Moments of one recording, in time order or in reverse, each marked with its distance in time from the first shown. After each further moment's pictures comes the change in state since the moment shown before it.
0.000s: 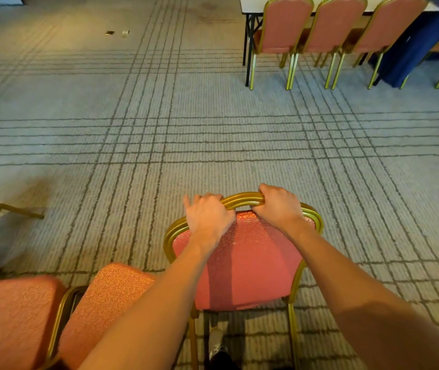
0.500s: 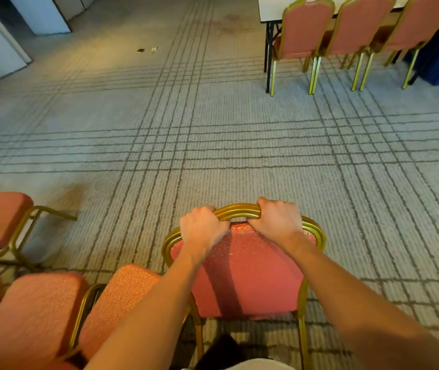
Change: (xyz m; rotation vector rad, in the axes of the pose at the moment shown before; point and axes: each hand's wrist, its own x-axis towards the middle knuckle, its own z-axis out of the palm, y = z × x) left_hand -0.018 0.013 -0.007 -0.034 -0.019 -0.129; right_hand -0.013 0.019 -0.003 -0.115 0.038 -0.161
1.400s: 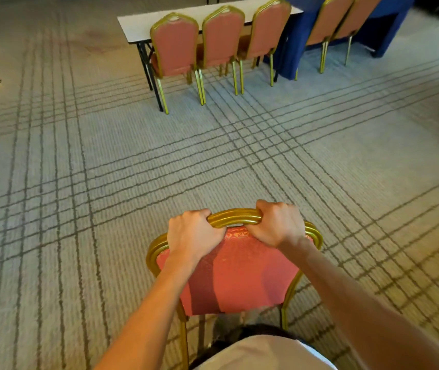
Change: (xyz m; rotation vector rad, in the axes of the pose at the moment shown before) left_hand 0.157 0.157 -0.015 -0.002 -0.004 0.582; right_hand 0.071 0.122 -0.069 0.042 0.087 0.502
